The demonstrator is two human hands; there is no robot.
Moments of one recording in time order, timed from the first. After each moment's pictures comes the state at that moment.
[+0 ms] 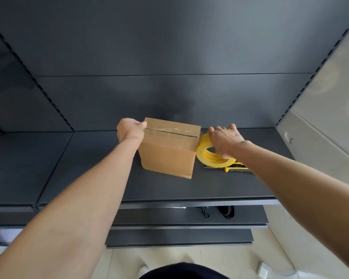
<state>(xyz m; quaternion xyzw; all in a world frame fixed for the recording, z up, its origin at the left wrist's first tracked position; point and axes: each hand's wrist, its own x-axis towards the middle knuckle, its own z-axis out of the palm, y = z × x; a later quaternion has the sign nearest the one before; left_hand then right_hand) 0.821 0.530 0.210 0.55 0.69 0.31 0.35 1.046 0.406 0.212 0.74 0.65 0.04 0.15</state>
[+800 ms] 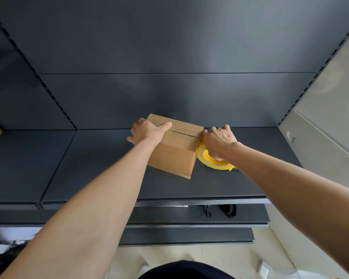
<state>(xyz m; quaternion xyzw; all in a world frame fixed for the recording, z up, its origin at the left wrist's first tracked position) 0.846 0.515 0.205 0.63 0.72 0.15 0.24 1.011 0.411 0.211 0.73 0.65 0.07 0.18</state>
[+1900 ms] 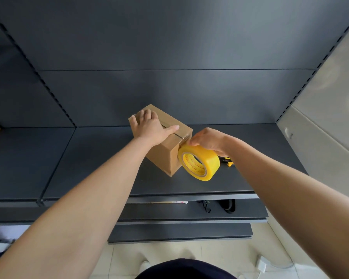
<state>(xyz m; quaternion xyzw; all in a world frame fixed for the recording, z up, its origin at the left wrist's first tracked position) 0.835 0.516 0.207 0.83 0.56 0.01 0.05 0.990 0.411 0.228 0.76 0.43 -0.45 -0.19</state>
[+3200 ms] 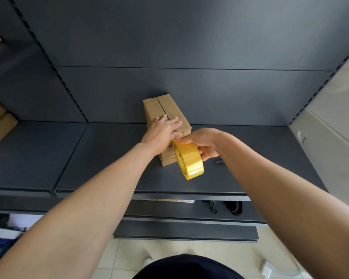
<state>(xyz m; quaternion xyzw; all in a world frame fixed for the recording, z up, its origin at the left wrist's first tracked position) 0.810 0.494 0.211 0.90 0.40 0.07 0.14 0.951 0.431 0.233 0.69 0.33 -0.61 -0.20</state>
